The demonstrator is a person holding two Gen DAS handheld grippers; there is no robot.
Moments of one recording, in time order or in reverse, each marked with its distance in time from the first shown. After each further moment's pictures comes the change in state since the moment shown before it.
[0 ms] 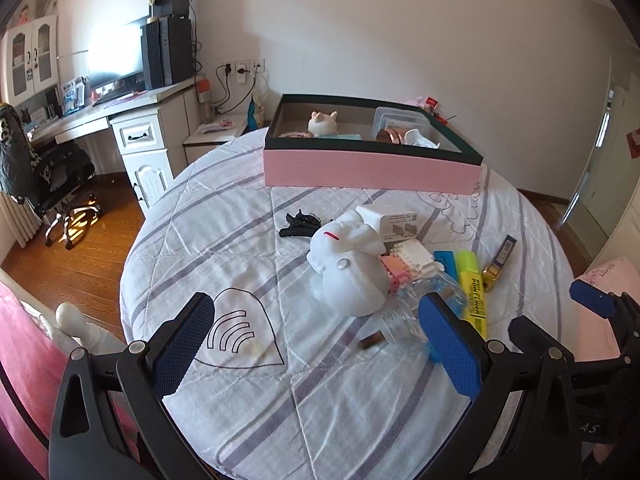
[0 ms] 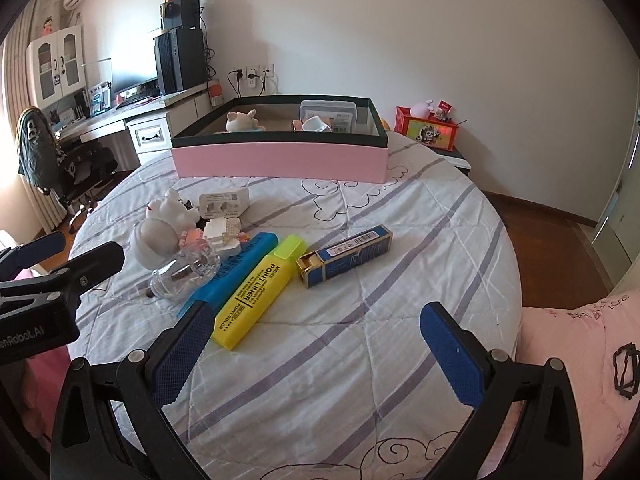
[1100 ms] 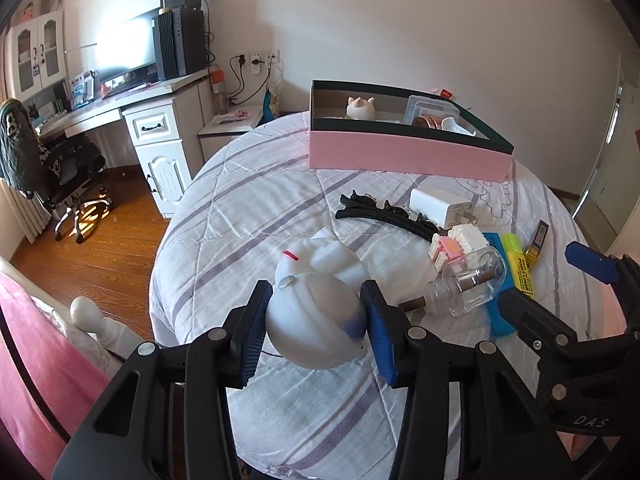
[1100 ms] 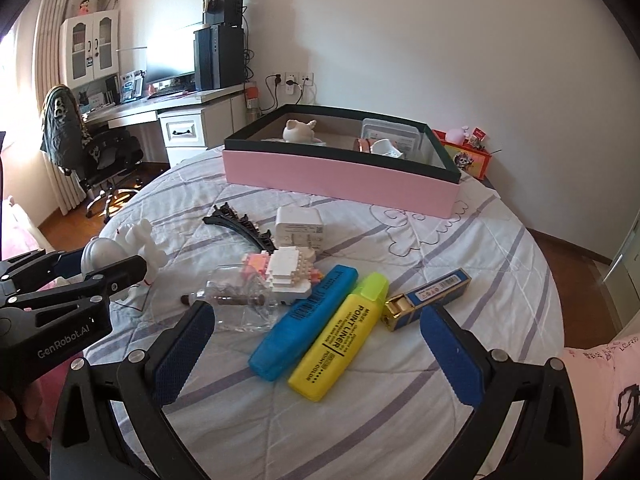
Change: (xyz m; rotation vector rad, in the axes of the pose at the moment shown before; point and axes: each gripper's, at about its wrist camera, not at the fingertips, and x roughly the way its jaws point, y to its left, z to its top) left arm -0.007 0.044 -0.013 -0.001 0.011 0.020; right arm 0.014 0.066 0.017 -0.112 -0.046 0.085
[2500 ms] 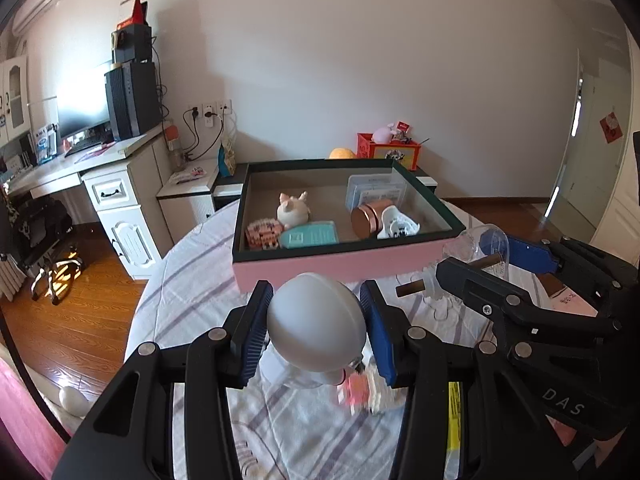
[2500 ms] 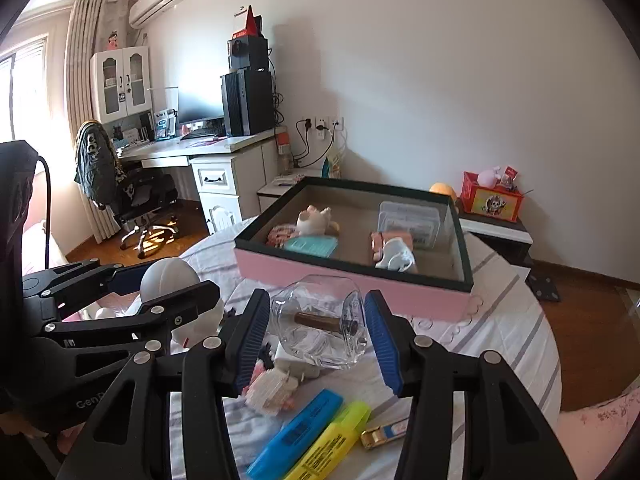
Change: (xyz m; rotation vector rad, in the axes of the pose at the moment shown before) left arm 0.005 -0.063 0.111 0.119 -0.134 -0.106; right arm -0.001 -0.046 0.096 -0.026 -0.156 0.116
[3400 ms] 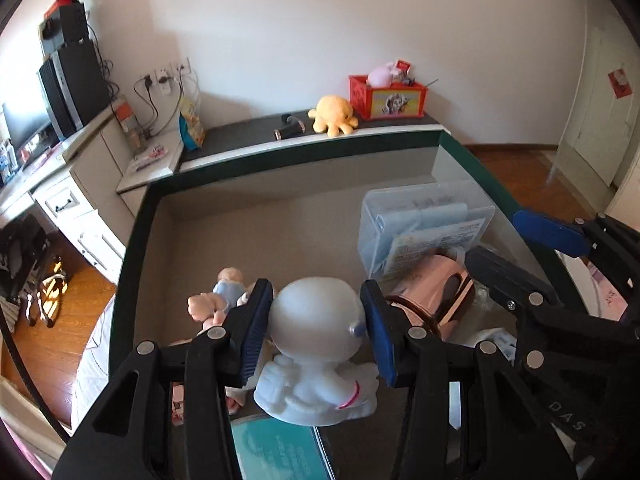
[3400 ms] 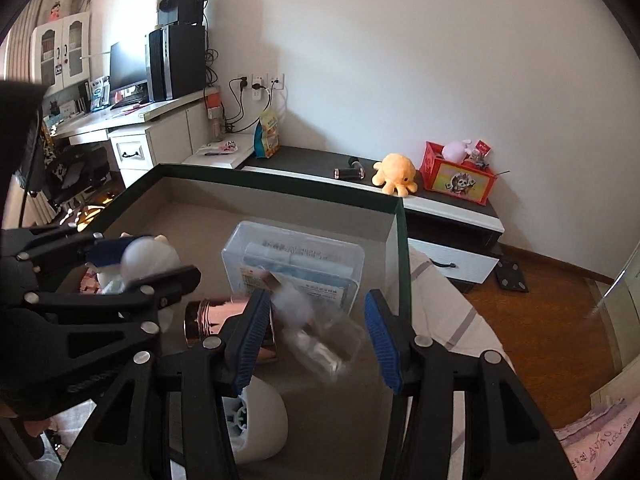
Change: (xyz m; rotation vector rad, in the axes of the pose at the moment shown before) left arm 0.237 -0.023 0.088 0.100 0.212 -0.010; right arm 0.177 -0.115 0.045 0.009 0.161 -0.159
